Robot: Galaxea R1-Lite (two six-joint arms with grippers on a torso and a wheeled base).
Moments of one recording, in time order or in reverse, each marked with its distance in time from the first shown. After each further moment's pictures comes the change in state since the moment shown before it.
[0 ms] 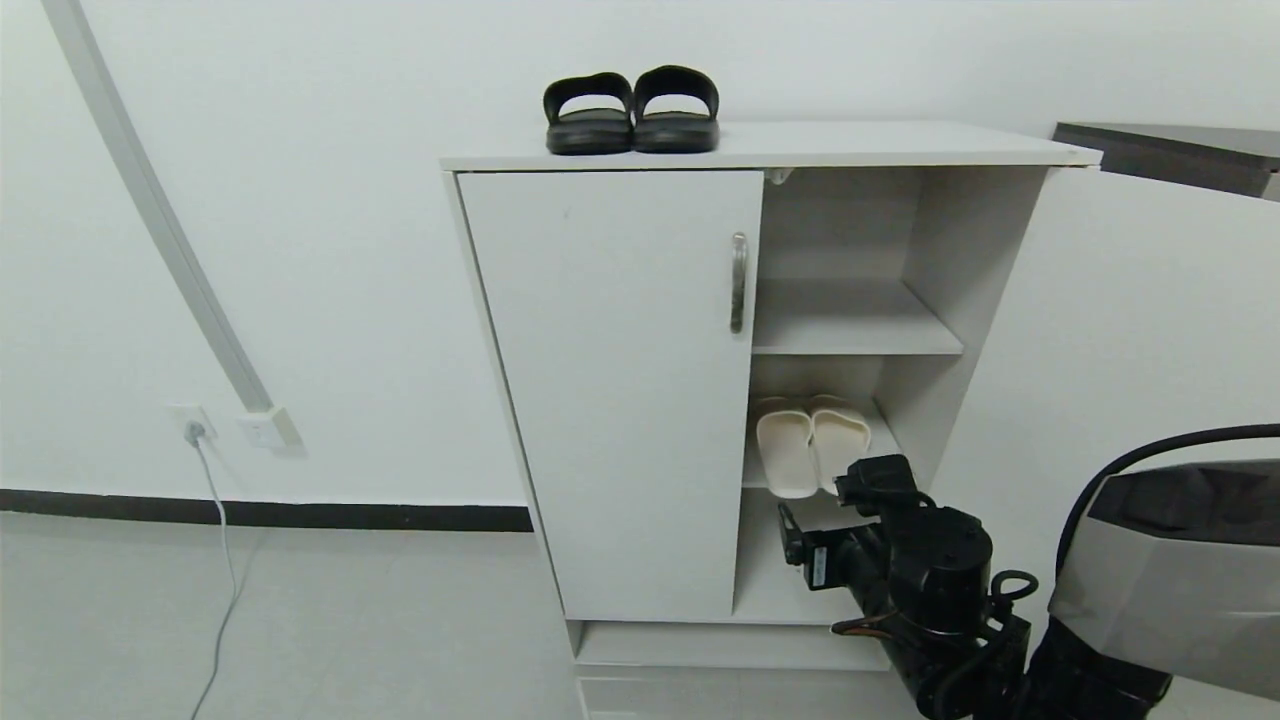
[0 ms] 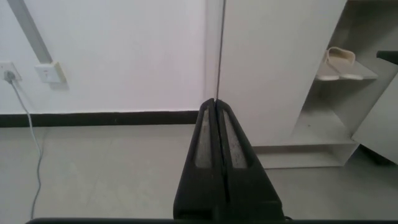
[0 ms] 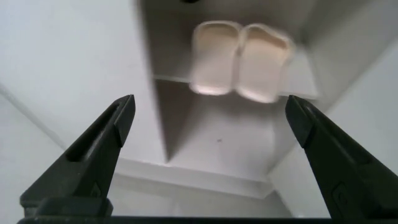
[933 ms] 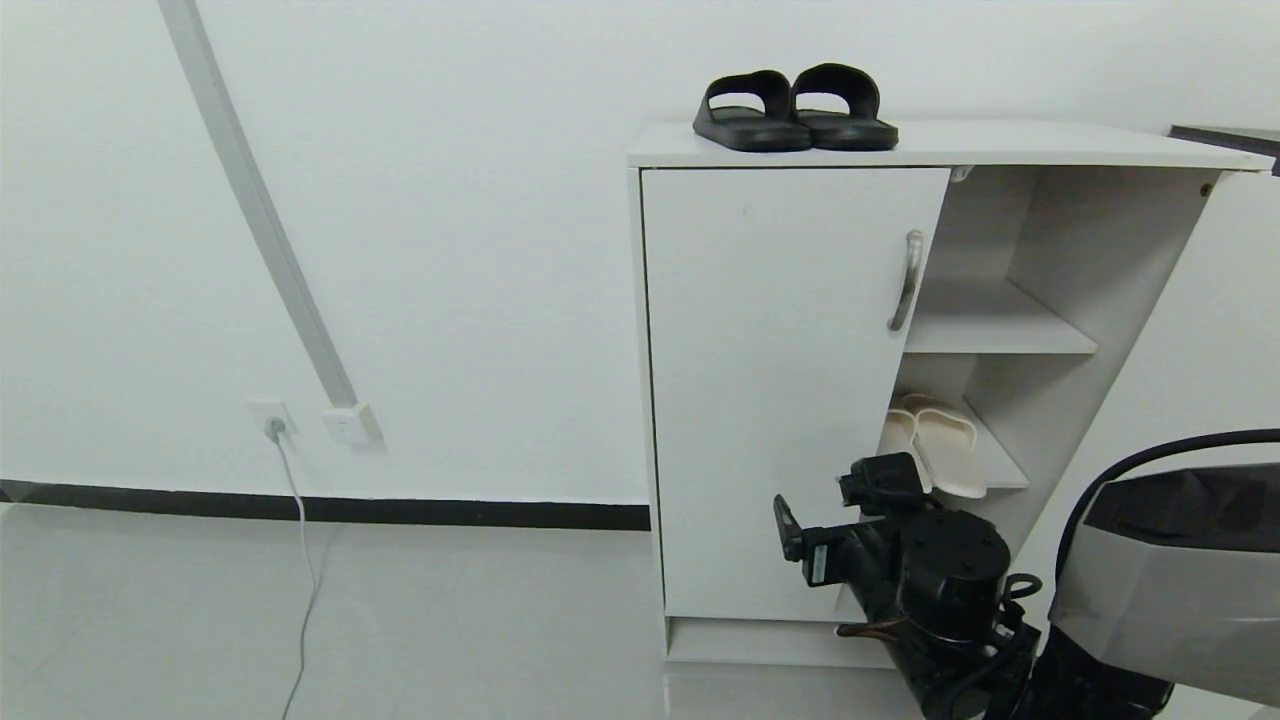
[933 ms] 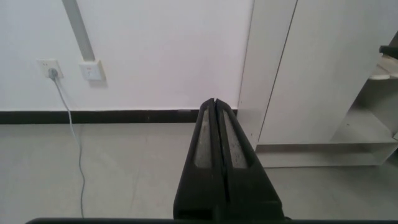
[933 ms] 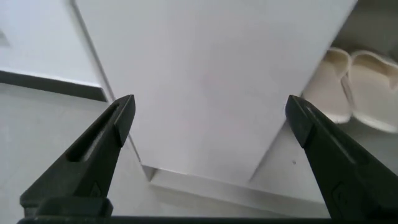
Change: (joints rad) left arm 0.001 0.000 0.000 -0.001 0.002 -0.001; right arm -0.003 0.005 0.025 -0.091 0.014 -0.033
